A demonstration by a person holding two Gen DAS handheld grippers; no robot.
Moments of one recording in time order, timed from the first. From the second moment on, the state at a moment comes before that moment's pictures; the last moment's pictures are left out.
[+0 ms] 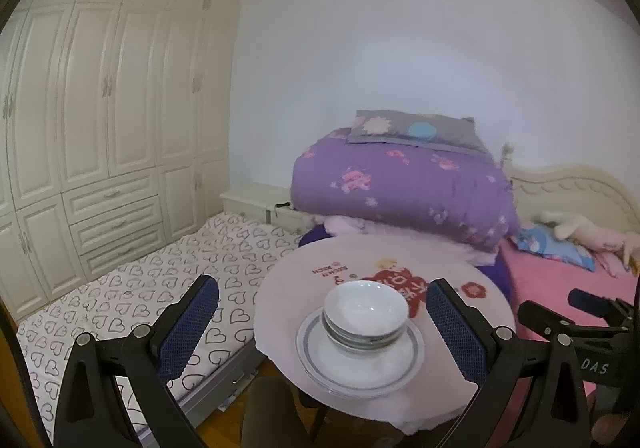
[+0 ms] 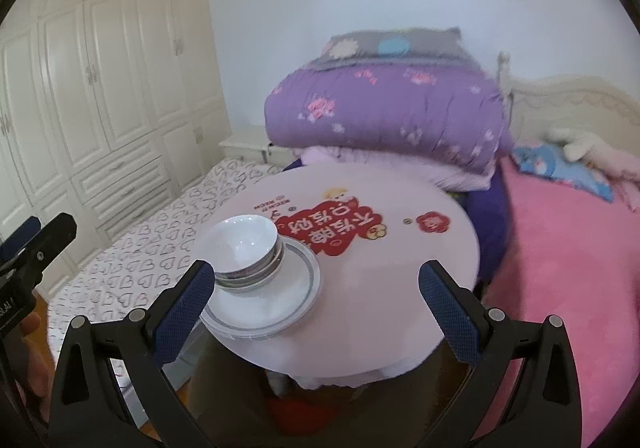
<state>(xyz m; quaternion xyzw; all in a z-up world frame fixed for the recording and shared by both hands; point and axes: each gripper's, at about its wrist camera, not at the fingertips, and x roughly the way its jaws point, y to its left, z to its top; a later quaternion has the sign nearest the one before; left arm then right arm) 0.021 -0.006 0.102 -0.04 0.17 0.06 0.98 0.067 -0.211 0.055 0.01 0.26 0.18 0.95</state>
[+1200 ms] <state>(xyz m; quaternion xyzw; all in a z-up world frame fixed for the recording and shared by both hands) -0.038 -0.011 0.086 -0.04 0.17 0.07 0.98 0.000 -0.204 0.041 0.01 0.20 0.13 0.97</state>
